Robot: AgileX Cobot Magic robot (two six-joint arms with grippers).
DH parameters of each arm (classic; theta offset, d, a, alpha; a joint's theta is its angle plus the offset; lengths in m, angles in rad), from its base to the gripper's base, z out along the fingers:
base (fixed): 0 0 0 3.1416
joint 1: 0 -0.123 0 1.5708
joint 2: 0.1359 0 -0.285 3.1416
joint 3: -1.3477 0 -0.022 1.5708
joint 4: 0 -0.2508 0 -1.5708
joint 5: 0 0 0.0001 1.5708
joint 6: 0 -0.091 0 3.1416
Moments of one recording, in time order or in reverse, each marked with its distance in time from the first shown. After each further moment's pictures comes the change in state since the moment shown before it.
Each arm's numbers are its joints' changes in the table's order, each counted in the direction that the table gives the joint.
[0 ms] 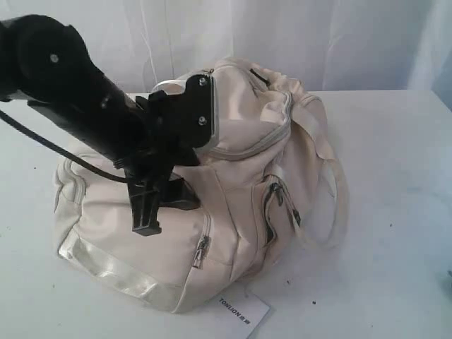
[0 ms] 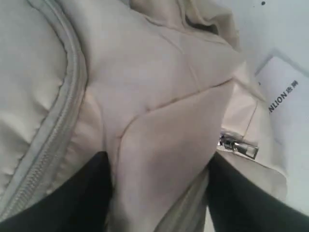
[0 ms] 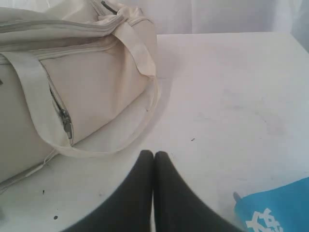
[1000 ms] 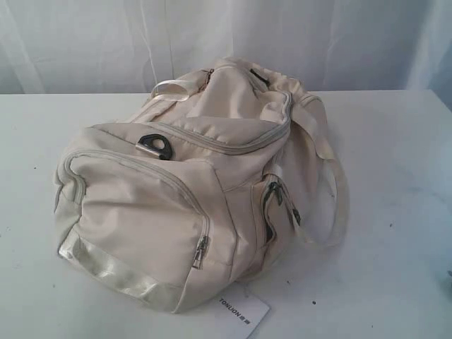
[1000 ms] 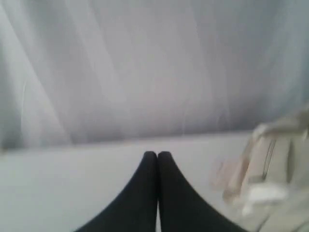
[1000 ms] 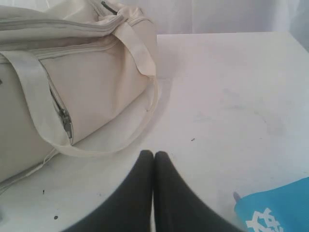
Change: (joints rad) left arm -0.675 -1.058 -0.611 -0.602 0.504 1.327; right arm 0.000 0.000 0.000 0.000 0.000 0.000
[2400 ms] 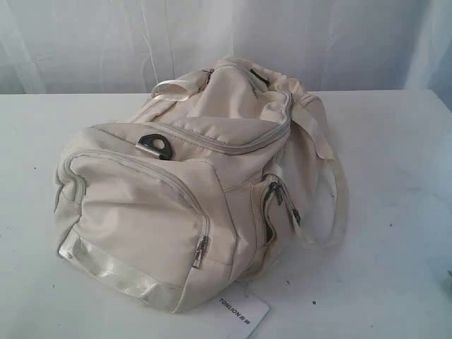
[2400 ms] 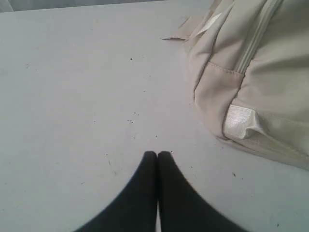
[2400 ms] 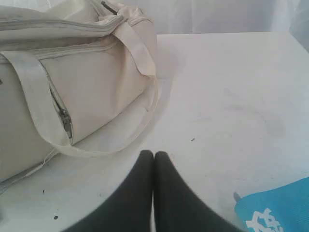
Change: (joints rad) left arm -0.002 -0.478 -0.578 0.382 -0.193 -0.286; right arm 0.000 0.000 0.000 0.000 0.000 0.000
